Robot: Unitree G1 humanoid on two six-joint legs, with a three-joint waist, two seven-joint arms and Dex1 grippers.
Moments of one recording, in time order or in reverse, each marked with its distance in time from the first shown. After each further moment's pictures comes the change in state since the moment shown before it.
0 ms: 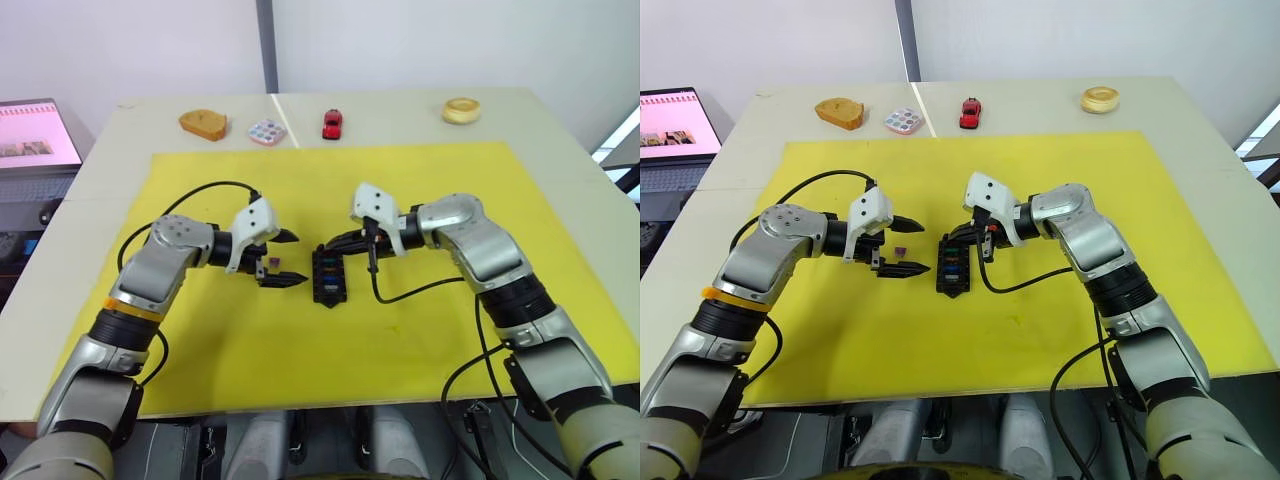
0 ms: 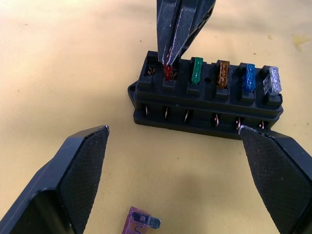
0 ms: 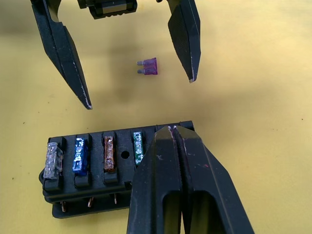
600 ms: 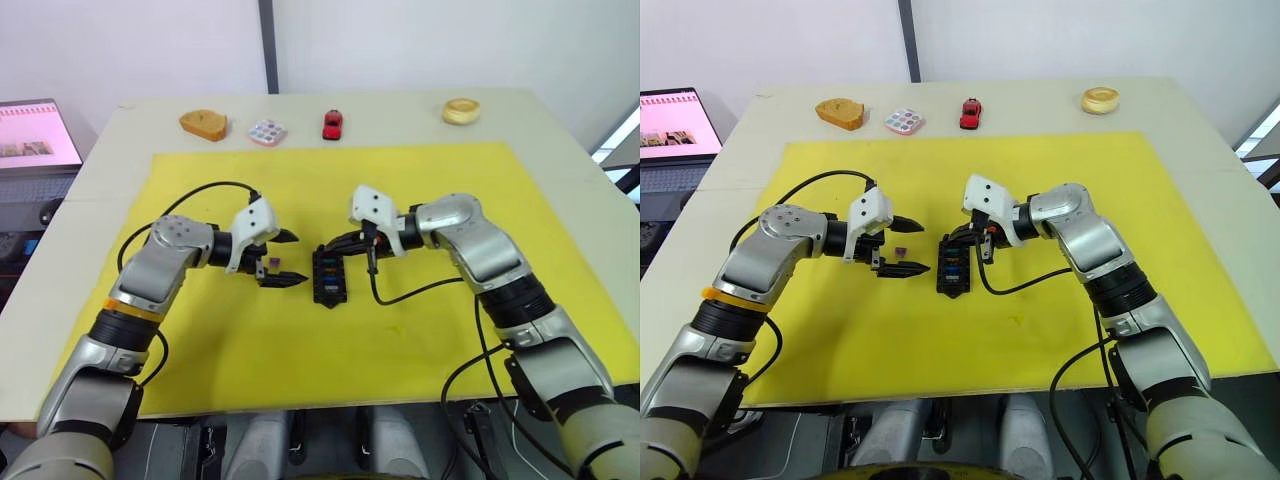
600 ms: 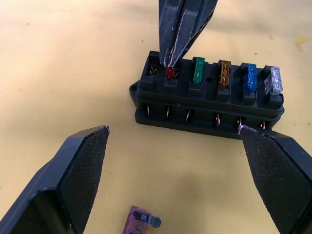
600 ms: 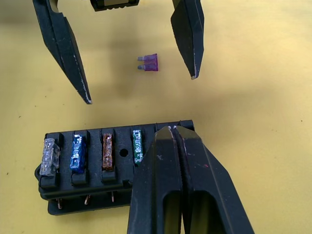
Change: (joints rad) left arm 0.002 0.000 0.000 0.000 0.000 0.000 0.008; right arm -0.002 -0.008 0.019 -0.001 -0.021 -0.018 0.010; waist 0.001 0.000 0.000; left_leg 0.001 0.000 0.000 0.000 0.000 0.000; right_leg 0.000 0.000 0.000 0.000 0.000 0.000
